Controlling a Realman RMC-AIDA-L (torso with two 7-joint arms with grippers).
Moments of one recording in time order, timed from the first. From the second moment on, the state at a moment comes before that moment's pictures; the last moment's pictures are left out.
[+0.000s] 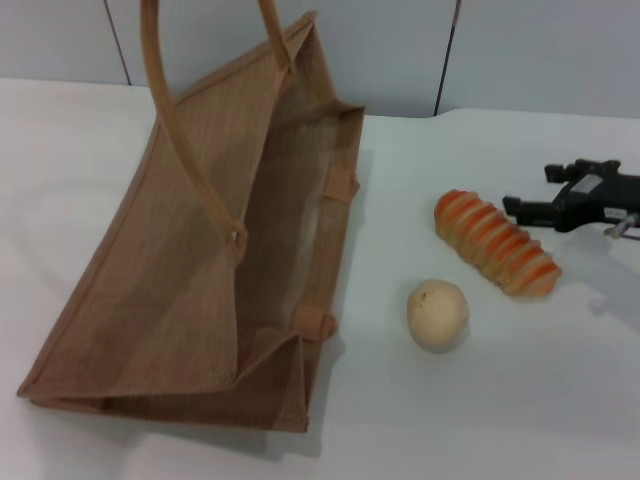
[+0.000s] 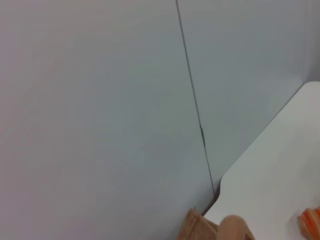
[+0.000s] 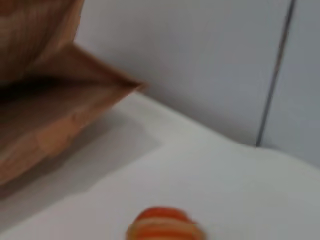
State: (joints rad) left arm -0.81 -1.96 0.86 1.76 -0.68 -1.75 0.74; right arm 0.65 2.03 -0.94 -0.62 1.09 0.93 -1.58
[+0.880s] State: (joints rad) left arm -0.81 -1.94 0.85 1.80 -0.67 -1.76 0.73; right arm 0.68 2.02 -1.12 -0.86 0.84 1.14 -1.12
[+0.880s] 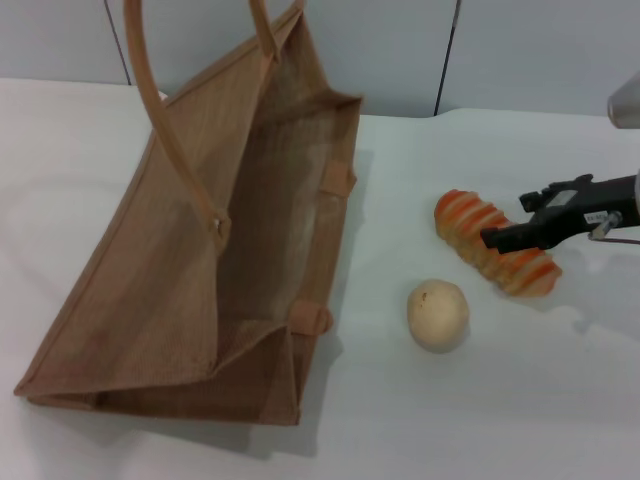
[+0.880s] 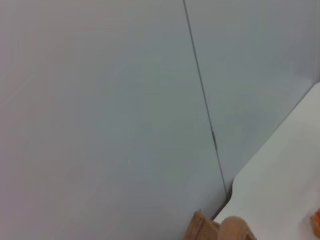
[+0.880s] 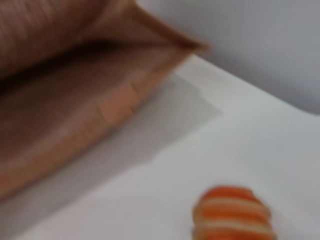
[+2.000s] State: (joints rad) left arm -0.81 -1.94 0.85 1.80 -0.67 -1.76 0.73; right arm 0.75 2.03 -1.21 -0.72 0.80 1.05 -1.04
